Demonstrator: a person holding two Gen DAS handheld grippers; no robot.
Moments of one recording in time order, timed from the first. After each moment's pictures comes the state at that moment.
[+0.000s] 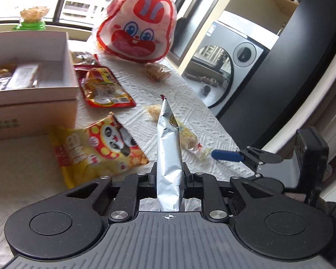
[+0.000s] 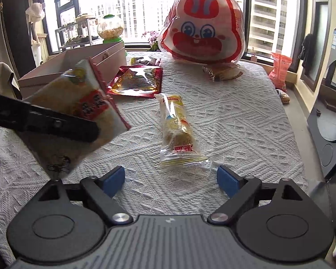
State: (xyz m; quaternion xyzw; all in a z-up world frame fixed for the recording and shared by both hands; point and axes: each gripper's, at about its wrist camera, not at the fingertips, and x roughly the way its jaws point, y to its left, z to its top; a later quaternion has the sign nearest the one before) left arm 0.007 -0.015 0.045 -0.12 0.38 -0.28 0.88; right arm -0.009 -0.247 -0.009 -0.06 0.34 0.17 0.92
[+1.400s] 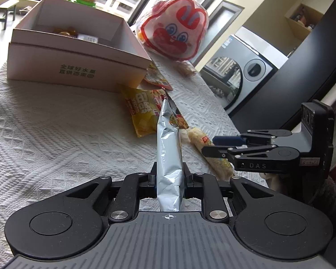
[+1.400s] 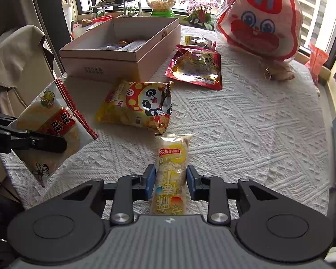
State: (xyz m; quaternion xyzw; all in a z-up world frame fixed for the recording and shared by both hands) left arm -0.035 0.062 0.022 -0.20 0.39 -0.26 0.86; right arm -0.019 -0.177 0.025 -0.13 0.41 0.21 0.88
